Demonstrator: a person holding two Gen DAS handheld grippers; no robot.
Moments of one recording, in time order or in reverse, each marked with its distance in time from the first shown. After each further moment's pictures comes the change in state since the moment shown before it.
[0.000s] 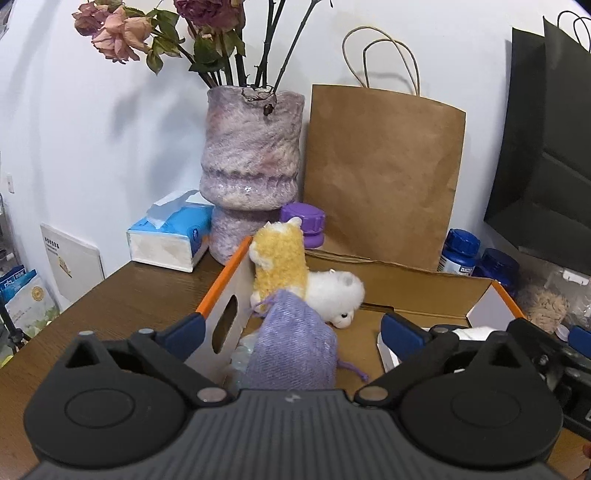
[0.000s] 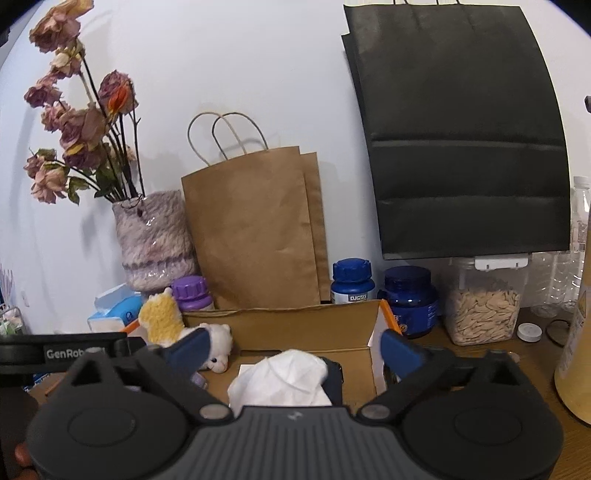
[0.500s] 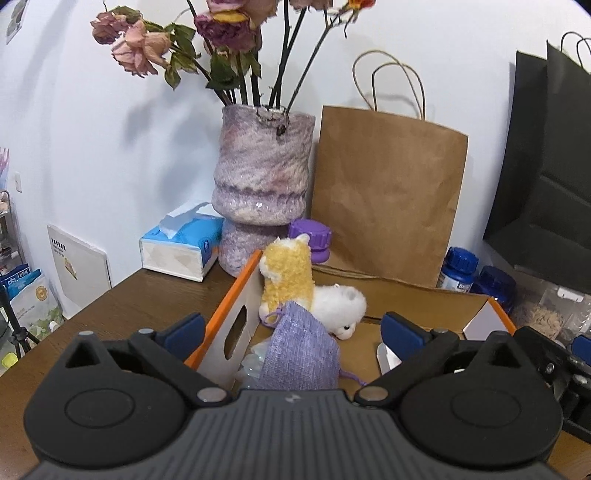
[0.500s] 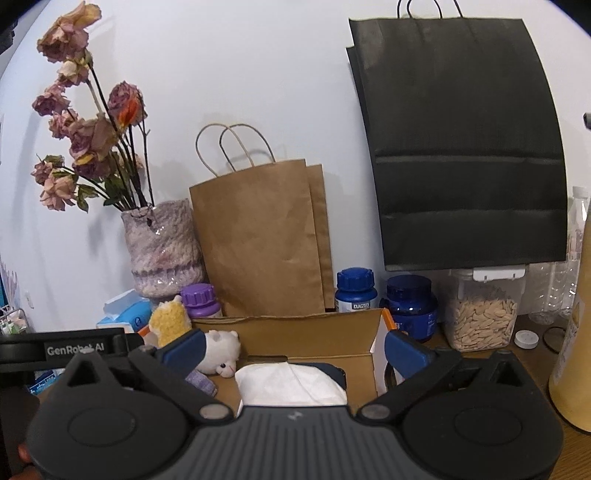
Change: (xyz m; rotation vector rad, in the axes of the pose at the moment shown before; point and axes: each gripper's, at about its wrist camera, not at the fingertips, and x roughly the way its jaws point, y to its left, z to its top) left arm -0.019 0.007 0.004 -0.032 -0.043 0.004; right arm -0.017 0.006 0.008 -0.008 -0.015 0.008
